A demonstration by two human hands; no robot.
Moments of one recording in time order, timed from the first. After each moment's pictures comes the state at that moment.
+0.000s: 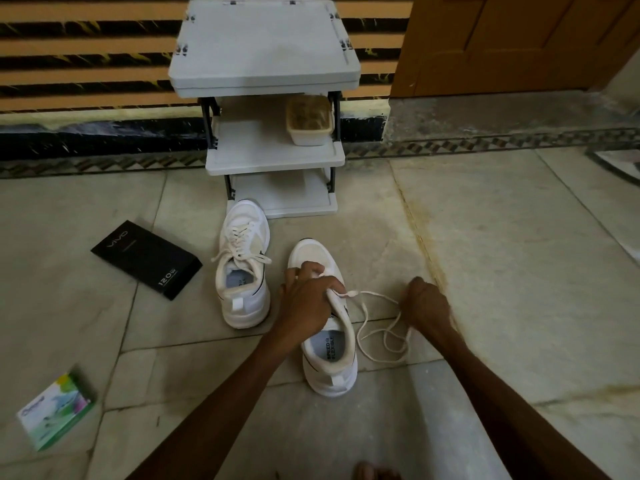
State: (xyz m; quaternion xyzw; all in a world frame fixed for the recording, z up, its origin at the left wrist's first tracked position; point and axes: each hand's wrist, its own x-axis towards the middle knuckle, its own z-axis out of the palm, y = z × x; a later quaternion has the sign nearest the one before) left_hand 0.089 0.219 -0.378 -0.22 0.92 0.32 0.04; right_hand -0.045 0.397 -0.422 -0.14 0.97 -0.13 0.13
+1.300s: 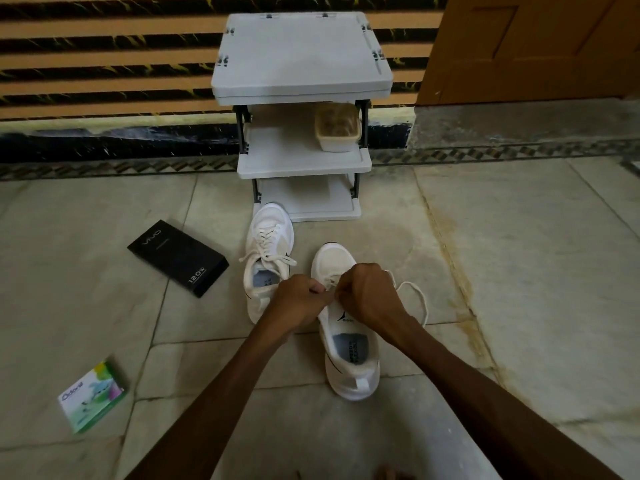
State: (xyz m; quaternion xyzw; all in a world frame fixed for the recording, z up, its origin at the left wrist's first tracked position) left_hand 0.111 0.179 -0.361 -0.34 0.82 0.46 0.05; right_hand 0.015 0.292 -0.363 -0.39 0.89 -0.21 0.15
